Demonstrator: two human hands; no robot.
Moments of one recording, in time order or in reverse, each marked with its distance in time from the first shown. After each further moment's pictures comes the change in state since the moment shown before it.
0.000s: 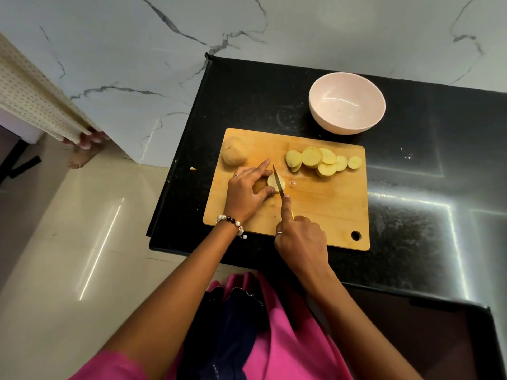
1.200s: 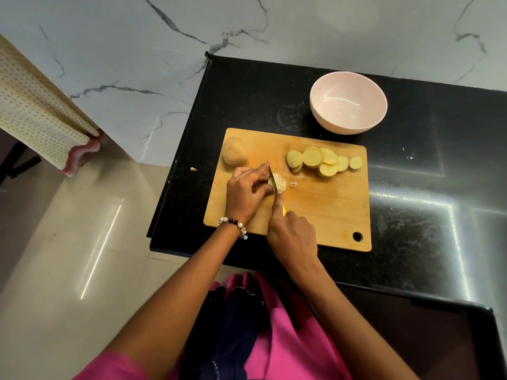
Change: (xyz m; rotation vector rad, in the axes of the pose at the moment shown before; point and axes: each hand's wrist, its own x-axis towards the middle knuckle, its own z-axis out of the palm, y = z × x) left_hand -0.001 0.004 0.000 -0.001 0.100 -0.031; right_hand 0.011 -0.016 0.005 -0.072 -0.011 -0.044
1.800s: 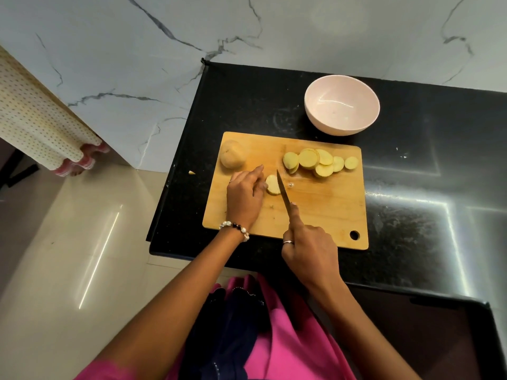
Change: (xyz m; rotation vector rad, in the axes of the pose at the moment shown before) left_hand -0.005 0.018 -0.003 0.057 0.005 -0.124; right_hand -0.032 0.024 -0.015 0.277 0.026 0.098
